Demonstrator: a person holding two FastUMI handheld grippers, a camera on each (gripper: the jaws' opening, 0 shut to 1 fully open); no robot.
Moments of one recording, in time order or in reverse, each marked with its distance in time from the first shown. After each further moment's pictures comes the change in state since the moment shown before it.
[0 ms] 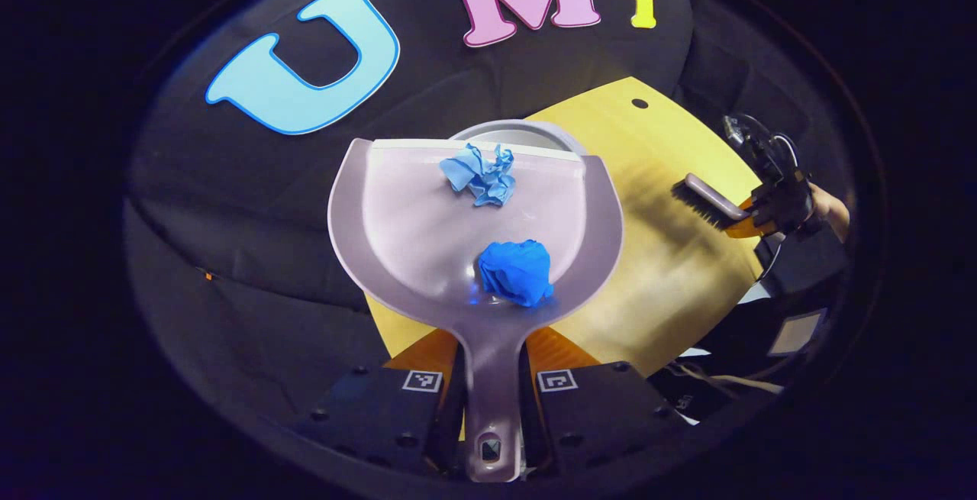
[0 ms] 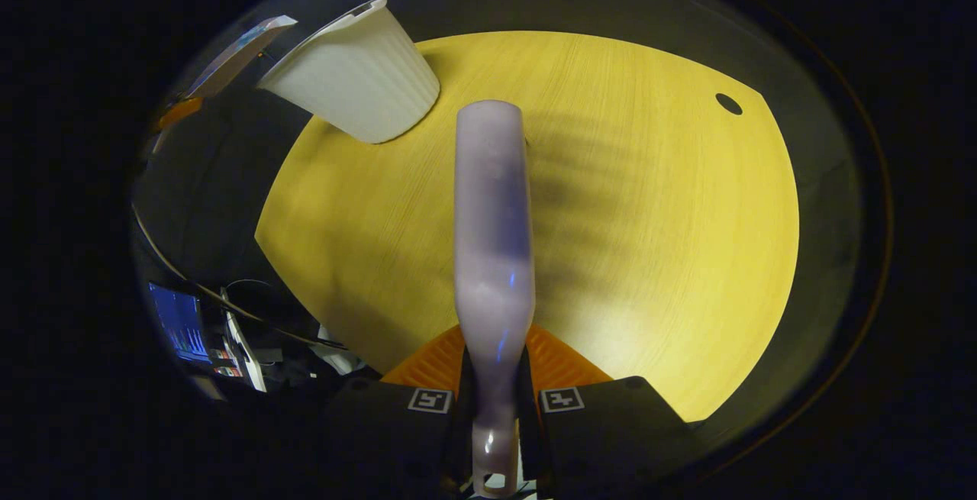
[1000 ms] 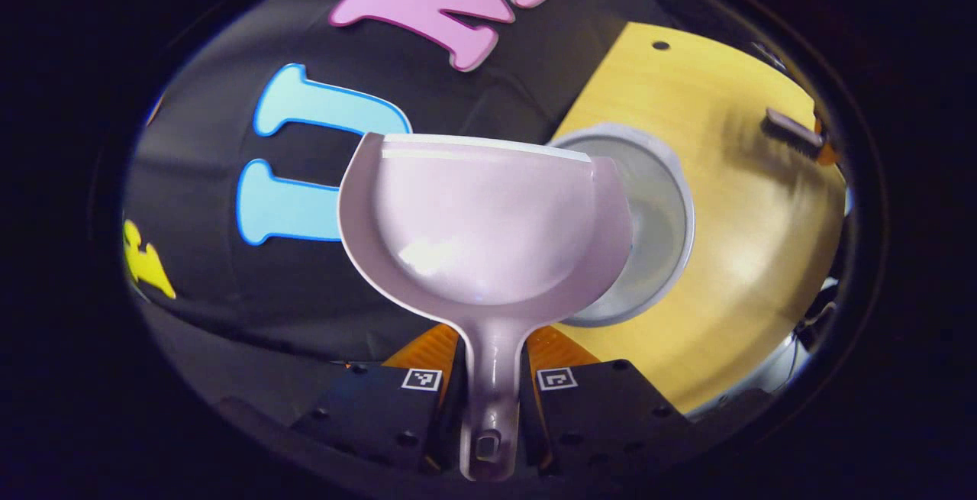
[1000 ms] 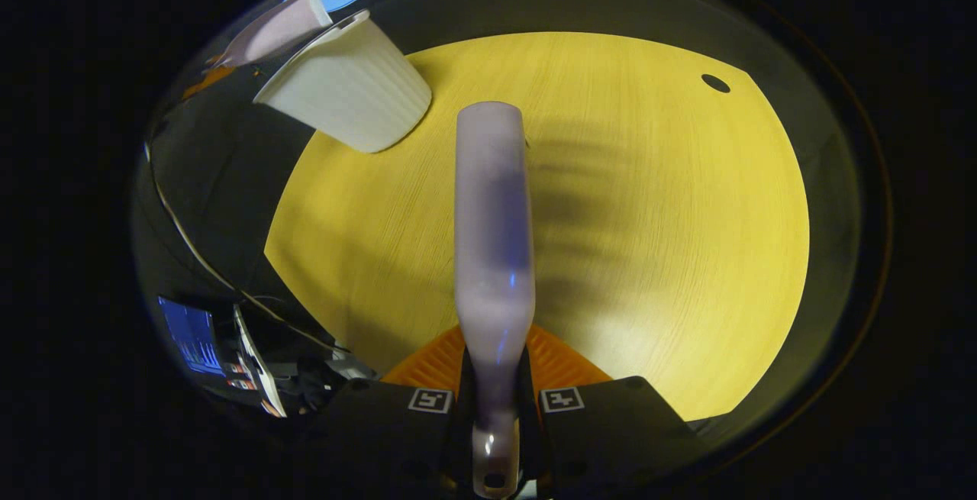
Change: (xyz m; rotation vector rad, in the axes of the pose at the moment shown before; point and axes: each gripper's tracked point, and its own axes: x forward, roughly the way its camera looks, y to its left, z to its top) left arm -0.013 0.005 0.061 0.160 -0.149 0.432; right arm 0.004 -0.020 -0.005 0.104 -0.074 0.056
